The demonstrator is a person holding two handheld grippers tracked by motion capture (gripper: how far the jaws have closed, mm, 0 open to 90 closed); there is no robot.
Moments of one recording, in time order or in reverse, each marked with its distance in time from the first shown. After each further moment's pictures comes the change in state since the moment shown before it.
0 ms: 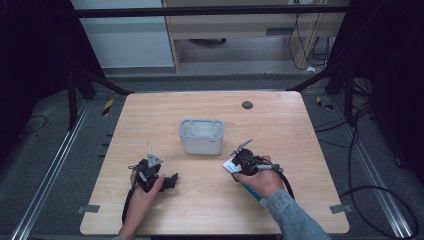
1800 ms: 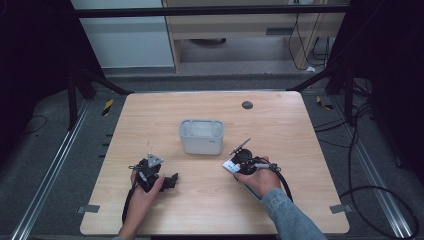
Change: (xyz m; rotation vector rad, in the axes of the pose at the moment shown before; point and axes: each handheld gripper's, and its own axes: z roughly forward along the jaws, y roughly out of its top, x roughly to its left) left arm 0.000 0.000 0.001 0.000 -0.003 0.004; right arm -0.004 0.002 0.015 0.089 0.015 0.068
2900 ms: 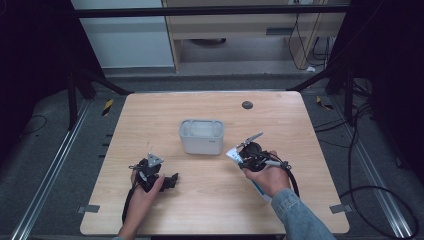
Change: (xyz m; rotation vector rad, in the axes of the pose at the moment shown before) left arm 0.000 0.000 0.000 -0.001 -0.001 0.000; right arm -0.009 -0.003 -0.046 -0.168 -0.011 -0.006
